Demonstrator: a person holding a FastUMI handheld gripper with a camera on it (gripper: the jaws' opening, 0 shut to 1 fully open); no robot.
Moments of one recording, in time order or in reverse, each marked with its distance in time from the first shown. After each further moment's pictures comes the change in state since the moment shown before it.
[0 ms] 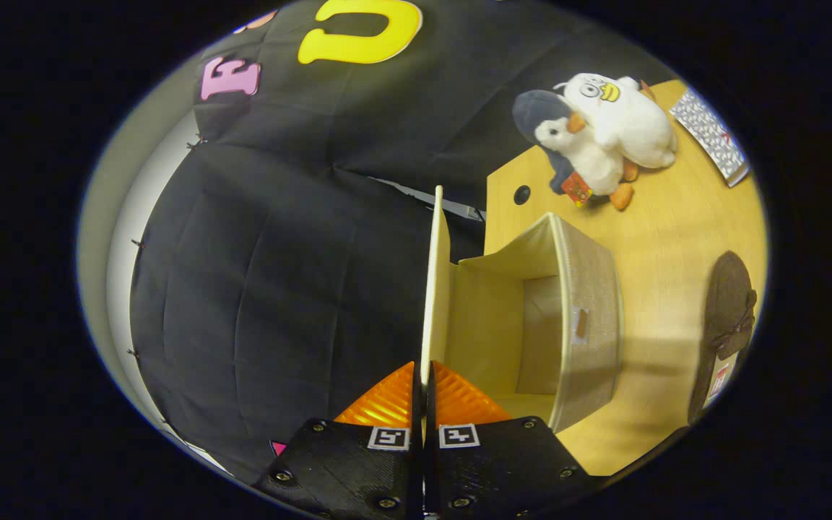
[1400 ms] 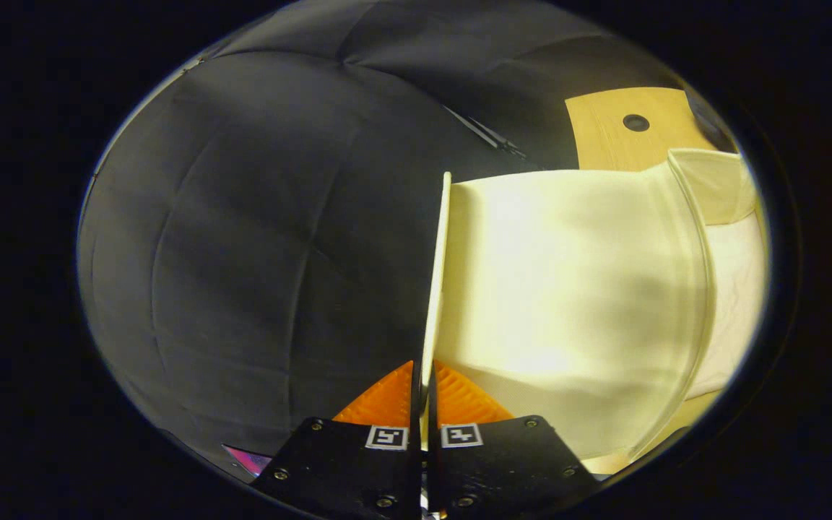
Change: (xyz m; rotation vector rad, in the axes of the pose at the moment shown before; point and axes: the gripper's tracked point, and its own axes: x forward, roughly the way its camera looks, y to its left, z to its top) arm 0.297 0.070 -0.125 -0.082 0.213 -0.144
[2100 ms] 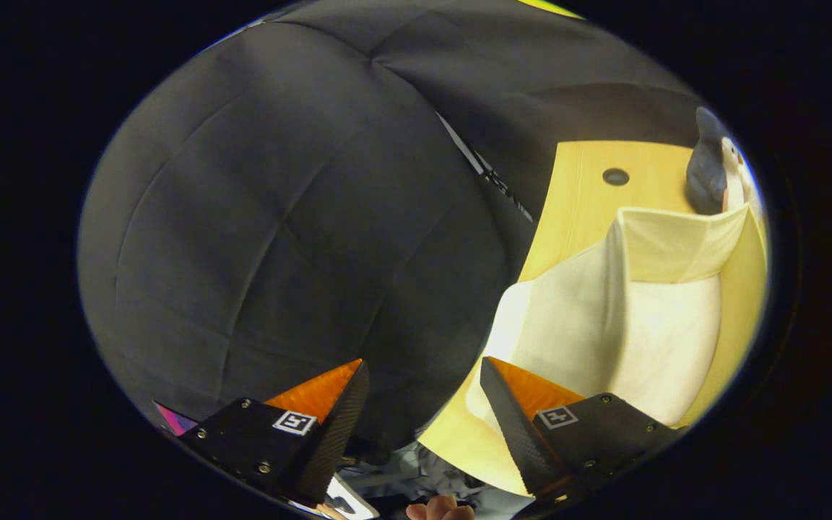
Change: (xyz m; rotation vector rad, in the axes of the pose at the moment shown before) arm -0.080 -0.060 0.023 -0.269 -0.087 -0.154
